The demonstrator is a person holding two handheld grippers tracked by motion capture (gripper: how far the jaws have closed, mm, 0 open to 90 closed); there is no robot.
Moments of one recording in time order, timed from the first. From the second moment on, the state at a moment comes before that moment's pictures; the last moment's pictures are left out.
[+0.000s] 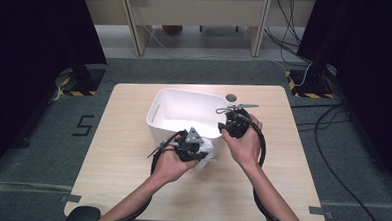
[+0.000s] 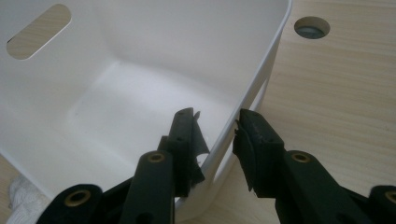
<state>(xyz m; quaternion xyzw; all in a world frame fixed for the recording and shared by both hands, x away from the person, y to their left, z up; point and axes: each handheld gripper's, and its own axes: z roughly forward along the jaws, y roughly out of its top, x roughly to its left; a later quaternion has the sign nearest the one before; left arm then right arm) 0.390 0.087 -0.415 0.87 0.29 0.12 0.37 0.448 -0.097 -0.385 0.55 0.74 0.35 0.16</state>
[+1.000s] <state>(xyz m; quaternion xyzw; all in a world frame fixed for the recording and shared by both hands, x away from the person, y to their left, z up) 0.390 0.080 -0.436 0.88 0.29 0.12 0.35 0.447 -0.097 -0.384 0.54 0.75 0.35 0.16</state>
